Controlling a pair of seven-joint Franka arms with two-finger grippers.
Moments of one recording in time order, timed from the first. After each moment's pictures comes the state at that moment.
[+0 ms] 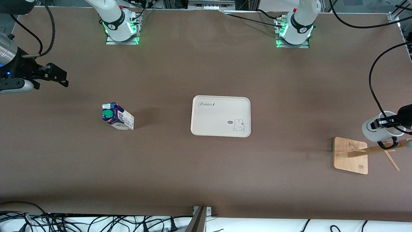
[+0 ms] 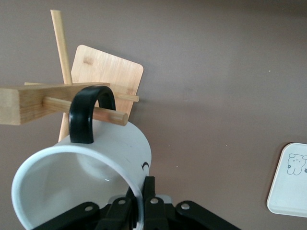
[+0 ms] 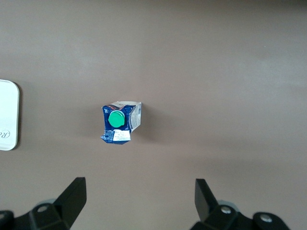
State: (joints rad) left arm 0.18 0.46 -0.02 -1.25 -0.04 1.62 0.03; right arm 0.17 0.04 -0.12 -1.59 0.01 1.64 -0.04
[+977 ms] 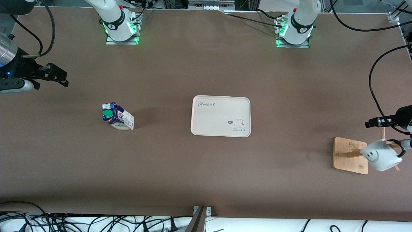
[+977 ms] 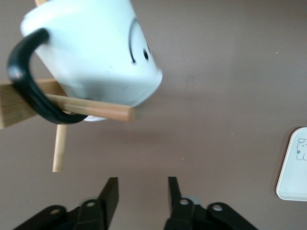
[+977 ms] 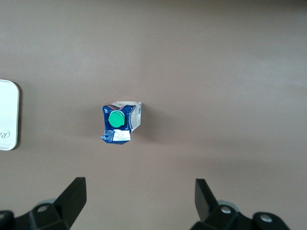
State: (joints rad) left arm 0.20 0.47 -0.03 -1.27 -0.04 1.61 0.09; right arm 0.17 0.04 -0.12 -1.59 0.01 1.64 -0.04
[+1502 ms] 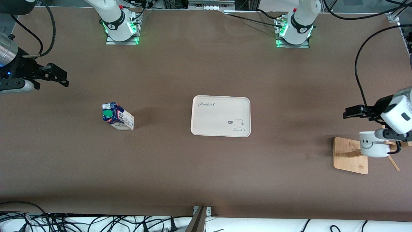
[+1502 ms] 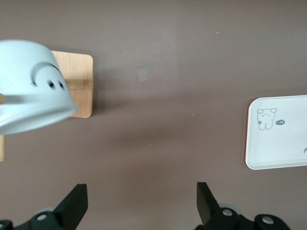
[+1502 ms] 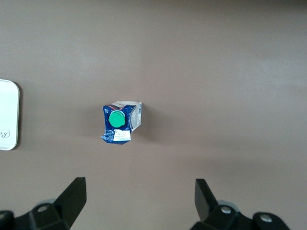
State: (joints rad) left arm 0.05 0.39 -0.05 -1.26 -0.03 1.52 0.09; right arm 0.17 0.04 -0.12 -1.59 0.01 1.64 -0.04
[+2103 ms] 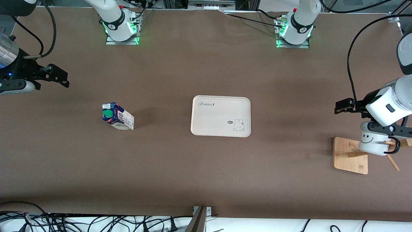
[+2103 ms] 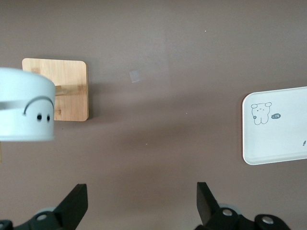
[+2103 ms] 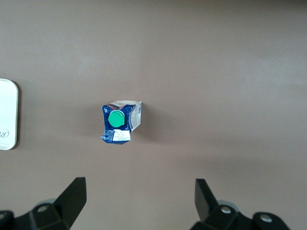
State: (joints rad) left arm 0.01 0.37 -0.05 -1.26 -0.01 1.52 0.09; right arm 0.17 0.05 -0.12 -1.59 0.01 1.64 -0.04
